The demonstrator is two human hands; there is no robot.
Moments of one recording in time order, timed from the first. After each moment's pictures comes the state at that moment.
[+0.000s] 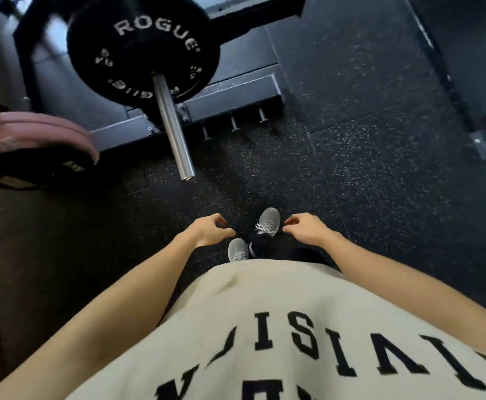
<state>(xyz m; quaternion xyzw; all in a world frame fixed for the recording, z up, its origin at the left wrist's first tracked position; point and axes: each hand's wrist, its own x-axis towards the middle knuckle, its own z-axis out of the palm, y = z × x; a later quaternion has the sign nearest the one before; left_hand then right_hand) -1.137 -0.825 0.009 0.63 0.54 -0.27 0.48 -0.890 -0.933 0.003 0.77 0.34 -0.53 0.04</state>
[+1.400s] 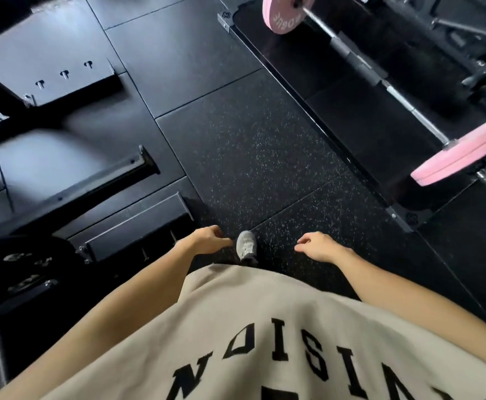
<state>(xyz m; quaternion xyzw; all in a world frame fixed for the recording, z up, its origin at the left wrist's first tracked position) -0.516 -0.569 0.007 0.73 0.46 -0.30 0.41 -0.284 -0.762 0.005 0.83 0.25 -0.50 -0.01</state>
